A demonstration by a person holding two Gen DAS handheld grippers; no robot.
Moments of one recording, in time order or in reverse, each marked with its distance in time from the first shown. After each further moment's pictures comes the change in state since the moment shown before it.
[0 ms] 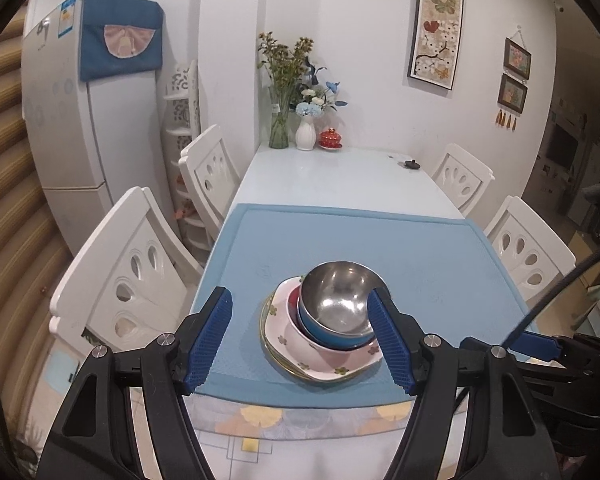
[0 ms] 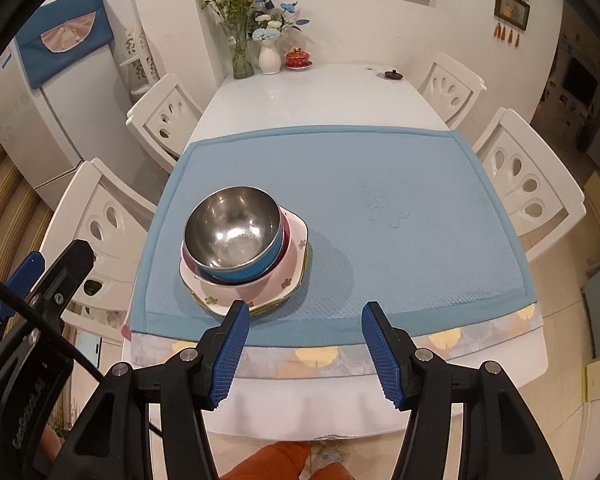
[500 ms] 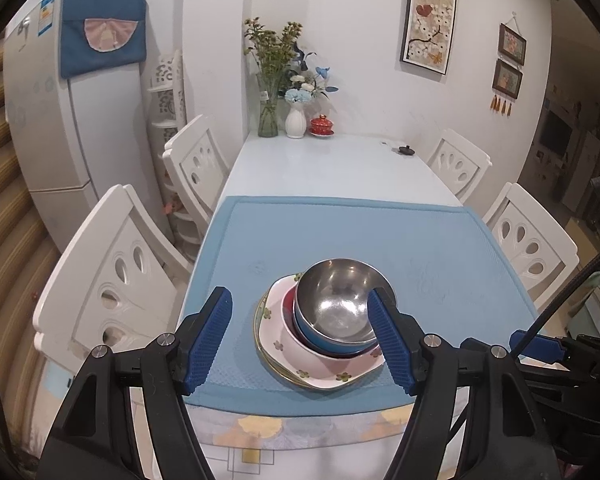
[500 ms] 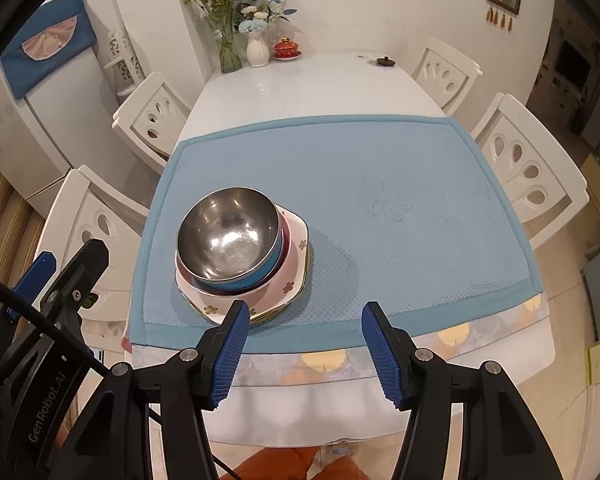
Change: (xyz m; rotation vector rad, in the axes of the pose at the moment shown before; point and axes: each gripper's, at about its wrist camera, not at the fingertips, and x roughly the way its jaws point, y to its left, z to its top) left arm 0.028 -0.001 0.009 0.033 0.050 -0.029; right arm 0.017 0.003 0.012 0.052 0.039 -0.013
